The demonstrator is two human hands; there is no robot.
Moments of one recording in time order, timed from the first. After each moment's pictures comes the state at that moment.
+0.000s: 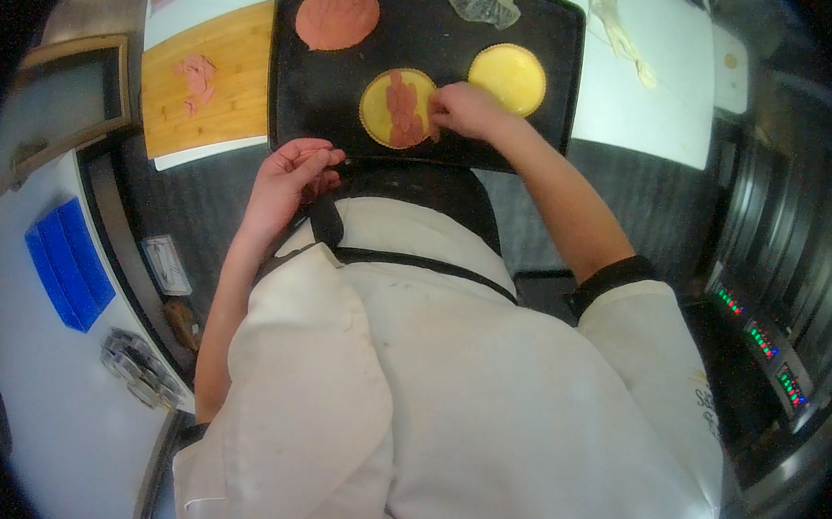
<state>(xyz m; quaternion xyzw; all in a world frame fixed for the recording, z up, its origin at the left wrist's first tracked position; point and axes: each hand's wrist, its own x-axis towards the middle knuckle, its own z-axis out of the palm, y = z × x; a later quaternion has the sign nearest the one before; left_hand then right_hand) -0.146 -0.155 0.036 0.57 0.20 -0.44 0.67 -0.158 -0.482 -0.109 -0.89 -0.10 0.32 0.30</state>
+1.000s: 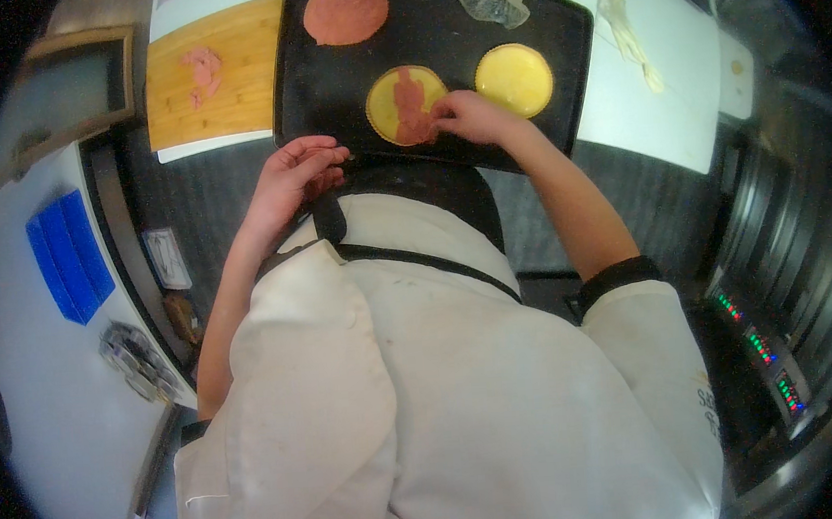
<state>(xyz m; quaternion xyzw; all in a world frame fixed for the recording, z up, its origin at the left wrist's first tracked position) -0.145 -0.150 0.039 0.58 0.21 -0.45 0.64 -0.165 -0.482 -0.103 -0.82 -0.10 0.36 0.44</state>
